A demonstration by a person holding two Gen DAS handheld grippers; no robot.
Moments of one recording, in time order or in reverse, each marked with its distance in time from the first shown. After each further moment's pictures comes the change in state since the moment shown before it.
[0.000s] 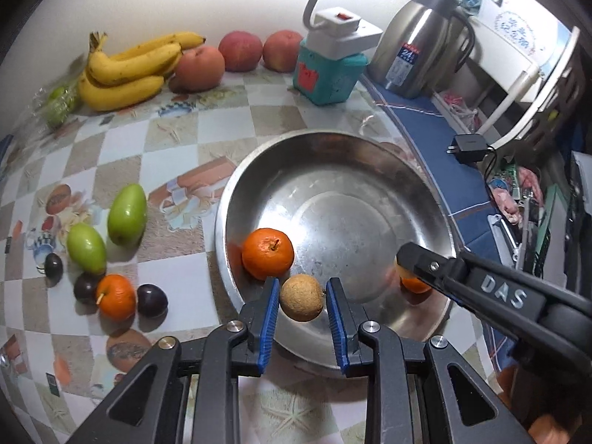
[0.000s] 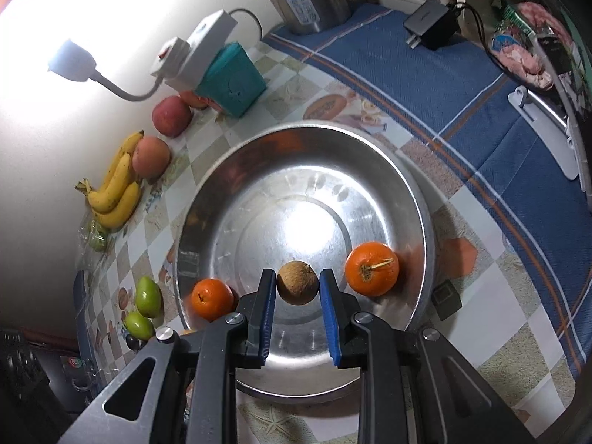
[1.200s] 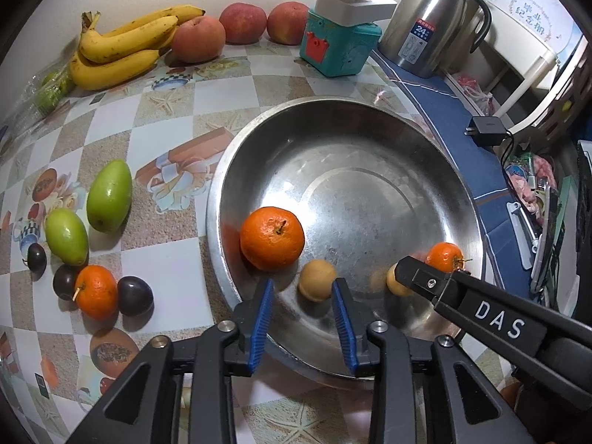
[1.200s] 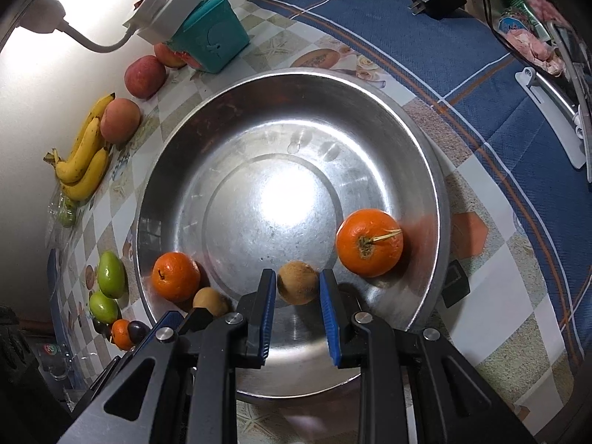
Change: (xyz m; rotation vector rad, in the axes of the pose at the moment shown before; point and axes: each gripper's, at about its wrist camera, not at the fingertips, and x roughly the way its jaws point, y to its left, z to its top) left arm 0.030 0.004 -0.004 0.000 0.055 0.021; right arm 0.033 0.002 -0.009 -0.020 0.100 -0.098
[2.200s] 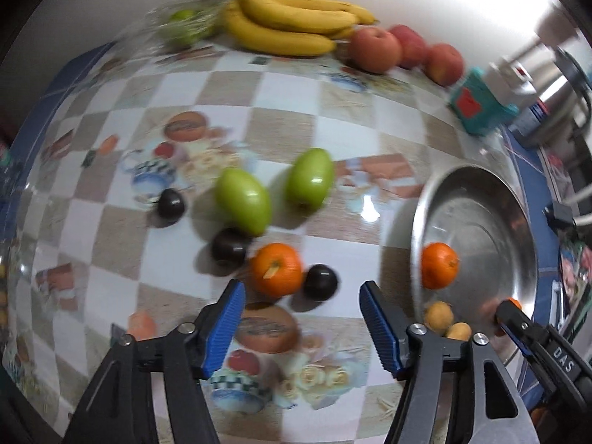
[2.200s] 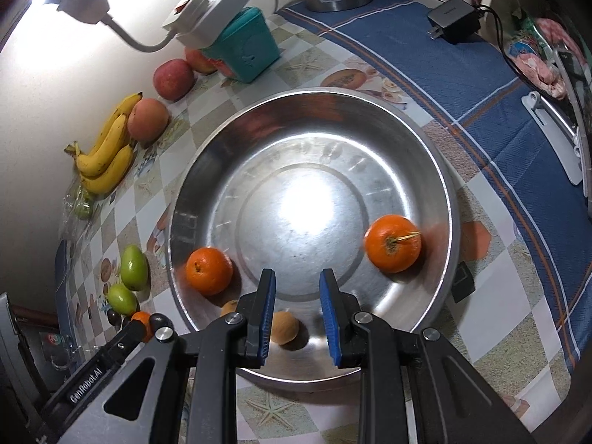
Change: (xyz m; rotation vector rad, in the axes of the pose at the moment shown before) left arm -0.049 0.113 -0.007 -0.344 0.024 0.211; right arm -0.020 0.019 -0.008 -0.067 -0.042 0.030
